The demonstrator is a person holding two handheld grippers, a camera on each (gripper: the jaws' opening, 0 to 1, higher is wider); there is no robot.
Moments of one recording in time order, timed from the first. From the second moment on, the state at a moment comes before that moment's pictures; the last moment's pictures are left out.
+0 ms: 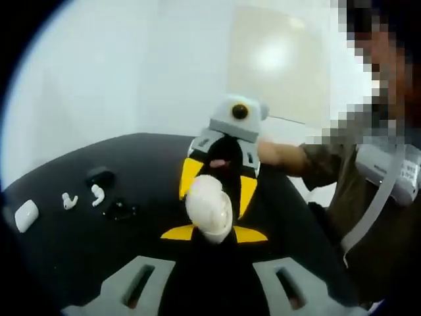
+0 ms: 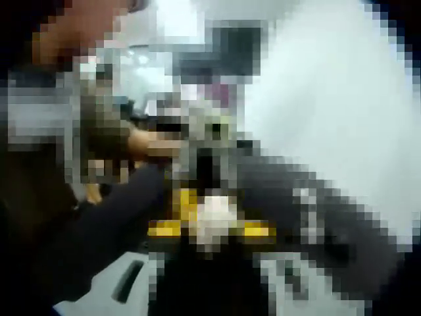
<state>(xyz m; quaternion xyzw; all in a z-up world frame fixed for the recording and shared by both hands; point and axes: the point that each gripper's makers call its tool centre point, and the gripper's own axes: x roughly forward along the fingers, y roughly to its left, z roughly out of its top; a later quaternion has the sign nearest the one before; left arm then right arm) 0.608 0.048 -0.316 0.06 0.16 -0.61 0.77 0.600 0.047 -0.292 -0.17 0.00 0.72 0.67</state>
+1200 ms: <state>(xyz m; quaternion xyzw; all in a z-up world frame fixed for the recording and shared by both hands) 0.608 0.048 -0.321 0.11 0.13 -0.60 0.78 0.610 0.036 -0.308 -0.10 0.11 0.71 0.68</state>
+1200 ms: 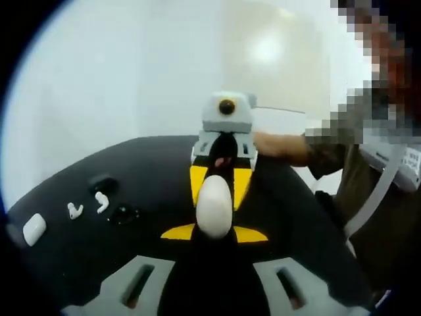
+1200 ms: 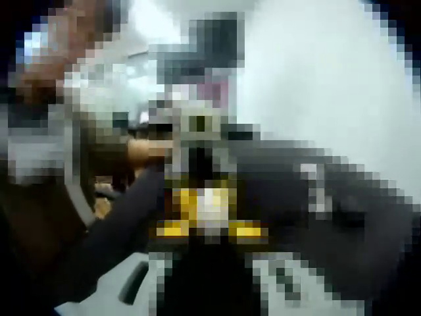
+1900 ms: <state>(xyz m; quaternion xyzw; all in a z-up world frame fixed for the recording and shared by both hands) 0.624 0.051 -0.314 0.15 0.08 -0.57 0.81 0.630 0.035 -0.315 -0.15 0.07 0.68 0.71</state>
